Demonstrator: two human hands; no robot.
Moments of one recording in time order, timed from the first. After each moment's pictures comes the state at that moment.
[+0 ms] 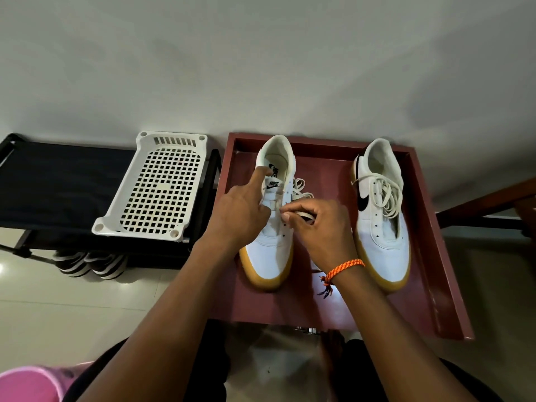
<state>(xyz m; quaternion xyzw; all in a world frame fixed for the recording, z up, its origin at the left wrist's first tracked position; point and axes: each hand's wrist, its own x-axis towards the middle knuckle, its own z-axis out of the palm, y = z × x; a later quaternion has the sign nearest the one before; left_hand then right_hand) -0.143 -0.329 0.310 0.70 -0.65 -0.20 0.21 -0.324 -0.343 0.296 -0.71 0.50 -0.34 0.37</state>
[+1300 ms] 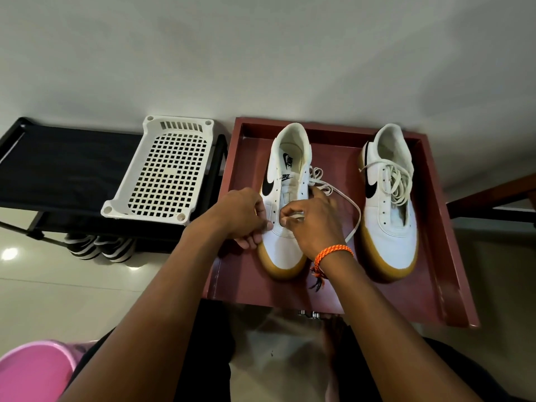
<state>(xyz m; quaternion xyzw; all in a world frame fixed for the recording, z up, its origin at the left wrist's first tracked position) -0.128 -0.315 0.313 0.70 -0.48 -0.52 0.10 -0.301 -0.330 0.290 -0.70 0.61 -0.15 0.34</state>
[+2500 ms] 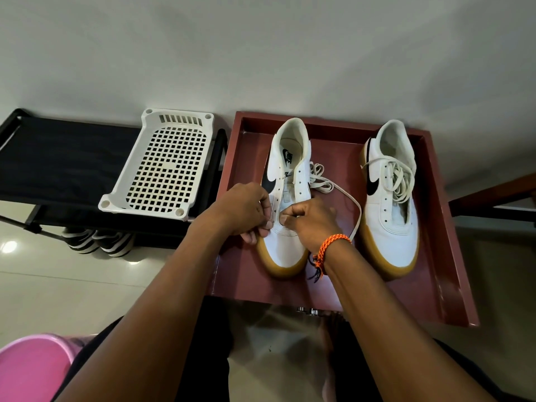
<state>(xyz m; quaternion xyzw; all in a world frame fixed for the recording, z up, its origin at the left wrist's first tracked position) -0.129 -0.318 0.304 0.69 -0.53 -0.49 0.11 -0.298 -0.336 0.271 -0.63 0.63 -0.12 0.45</state>
